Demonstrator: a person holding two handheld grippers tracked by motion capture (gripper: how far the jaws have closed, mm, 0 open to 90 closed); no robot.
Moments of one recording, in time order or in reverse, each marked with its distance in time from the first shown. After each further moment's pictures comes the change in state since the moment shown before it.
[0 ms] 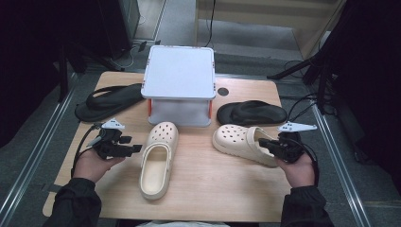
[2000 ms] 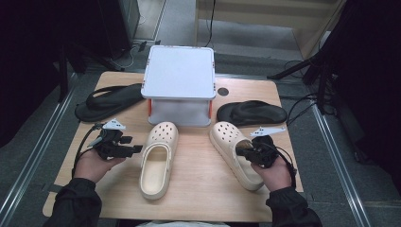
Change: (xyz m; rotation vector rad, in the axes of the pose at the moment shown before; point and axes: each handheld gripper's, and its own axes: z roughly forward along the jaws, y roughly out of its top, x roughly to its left) left arm -0.003 0.000 0.001 0.000 0.001 0.016; right arm 0.051 0.002 0.045 0.110 0.112 0.007
